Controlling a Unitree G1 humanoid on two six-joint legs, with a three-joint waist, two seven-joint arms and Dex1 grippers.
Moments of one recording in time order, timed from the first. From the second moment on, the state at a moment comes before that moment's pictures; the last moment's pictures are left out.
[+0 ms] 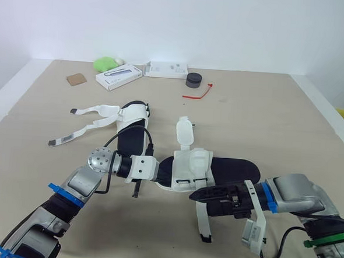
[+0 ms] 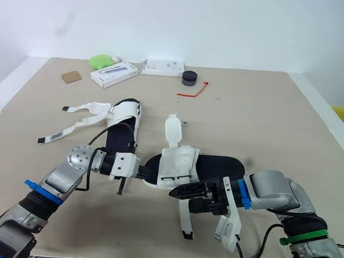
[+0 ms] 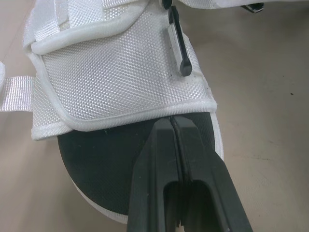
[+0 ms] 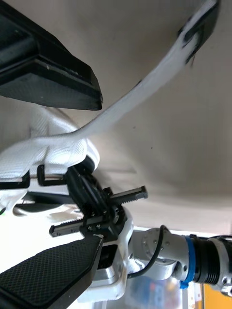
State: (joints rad) left arm -0.47 0.50 -0.38 0.11 -0.08 -0.15 -1.19; right arm -0.37 -0.85 0.23 0.07 -0.24 -1.41 0.92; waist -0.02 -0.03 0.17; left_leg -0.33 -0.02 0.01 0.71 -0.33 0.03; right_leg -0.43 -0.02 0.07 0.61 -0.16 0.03
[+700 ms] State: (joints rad) left arm -0.46 0.50 -0.37 0.09 -0.08 -0.15 -1.19; right arm -0.32 -1.04 0.47 0.02 -0.03 -1.16 0.85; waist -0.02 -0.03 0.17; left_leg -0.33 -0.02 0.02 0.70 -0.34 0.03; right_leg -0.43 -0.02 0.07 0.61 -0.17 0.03
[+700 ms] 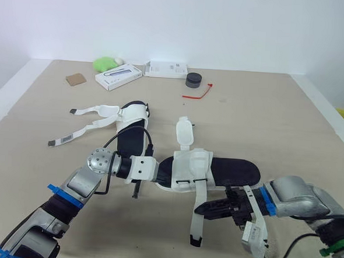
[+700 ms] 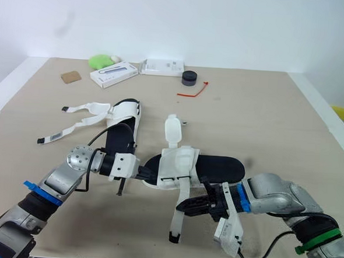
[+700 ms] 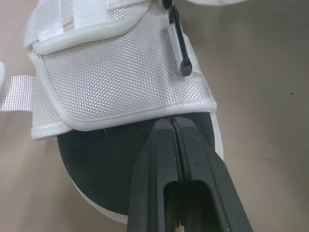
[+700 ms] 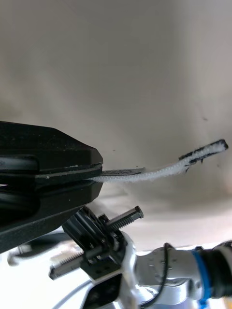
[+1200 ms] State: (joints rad) left arm -0.46 0.50 -0.38 0.10 -0.08 -0.16 -1.19; right arm -0.20 -1.06 0.45 -0.20 0.45 -0.74 0.91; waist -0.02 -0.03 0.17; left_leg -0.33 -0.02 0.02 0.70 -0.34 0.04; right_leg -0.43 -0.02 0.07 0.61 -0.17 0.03
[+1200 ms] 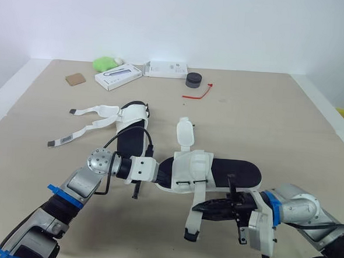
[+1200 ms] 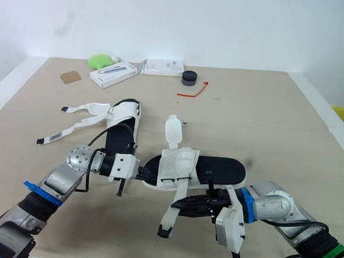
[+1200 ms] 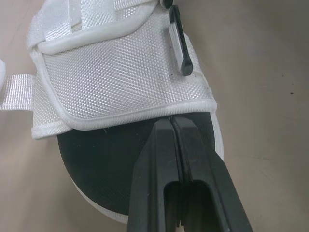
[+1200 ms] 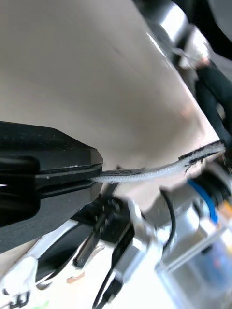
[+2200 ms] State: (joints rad) left arm -0.46 0.49 -0.38 0.10 -0.08 -0.16 -1.19; right arm -0.37 -0.76 0.14 -0.22 0.77 0.51 0.73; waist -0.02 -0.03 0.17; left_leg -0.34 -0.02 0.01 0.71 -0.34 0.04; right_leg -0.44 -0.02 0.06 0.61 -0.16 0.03
